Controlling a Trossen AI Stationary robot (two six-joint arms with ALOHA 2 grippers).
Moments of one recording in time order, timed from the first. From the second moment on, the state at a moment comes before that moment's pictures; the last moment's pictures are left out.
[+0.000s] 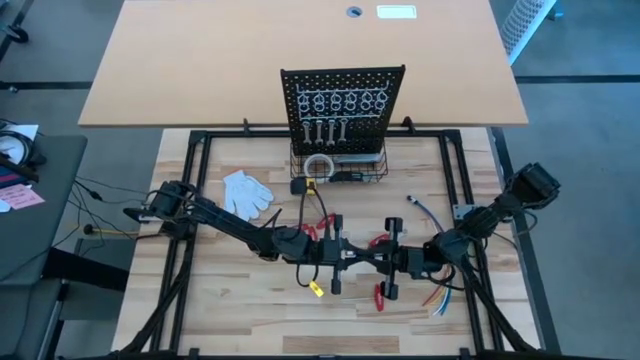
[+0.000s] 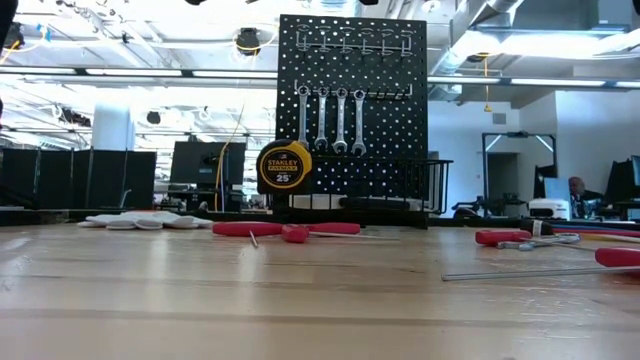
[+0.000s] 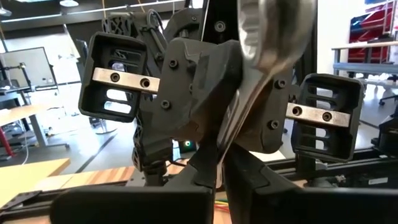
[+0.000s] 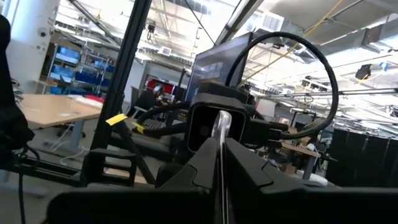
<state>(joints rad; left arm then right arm) -0.30 1.91 1.23 0.86 -0.26 0.17 0.59 1.48 0.59 1.29 0.55 -0.51</state>
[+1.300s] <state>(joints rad) -0.28 1.80 1.43 -0.06 -0.38 -0.04 0.42 1.22 0.59 0.55 0.44 0.00</state>
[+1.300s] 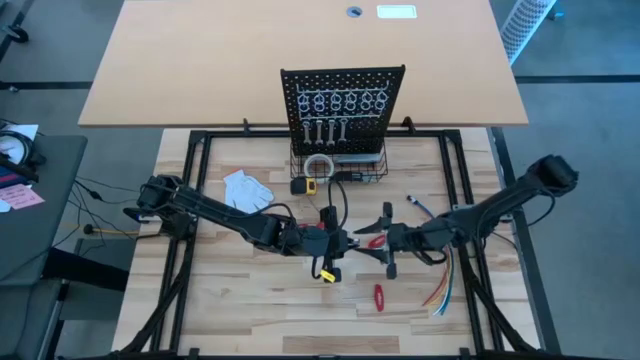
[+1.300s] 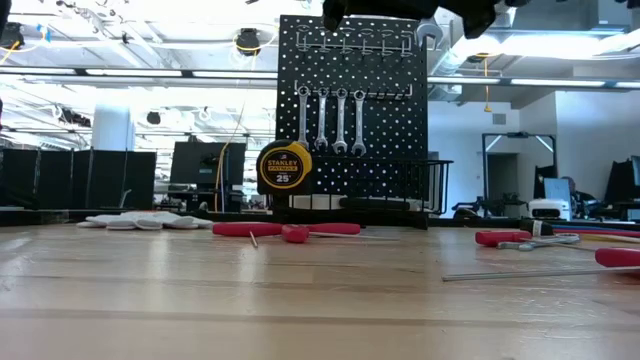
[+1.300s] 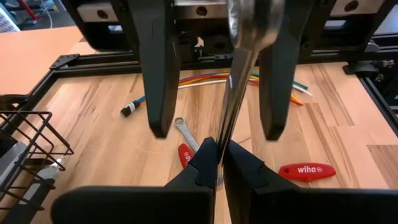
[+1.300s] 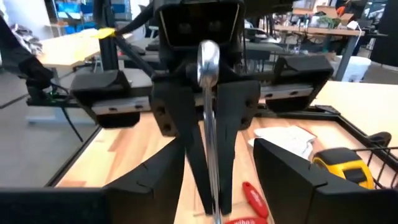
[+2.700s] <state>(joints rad) -0.21 1.80 1.04 0.89 -0.27 0.08 0.34 1.12 0.37 0.98 0.35 0.01</state>
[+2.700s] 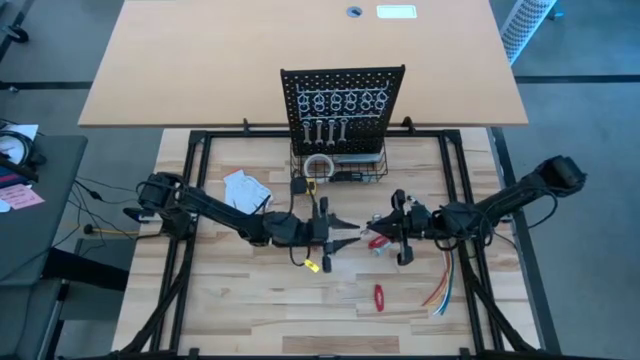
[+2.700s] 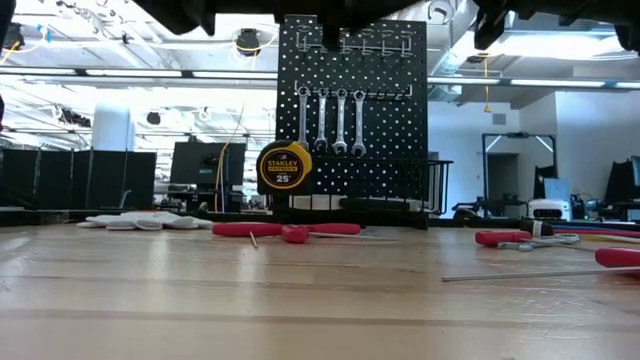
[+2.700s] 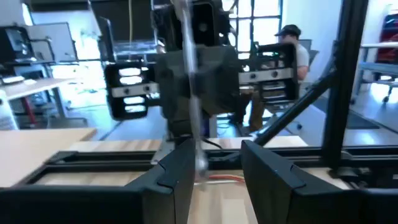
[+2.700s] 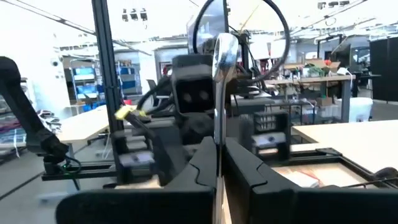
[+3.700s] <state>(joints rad) -0.20 1.87 1.12 0.85 -0.25 0.04 0.35 1.12 0.37 0.98 0.31 -0.01</state>
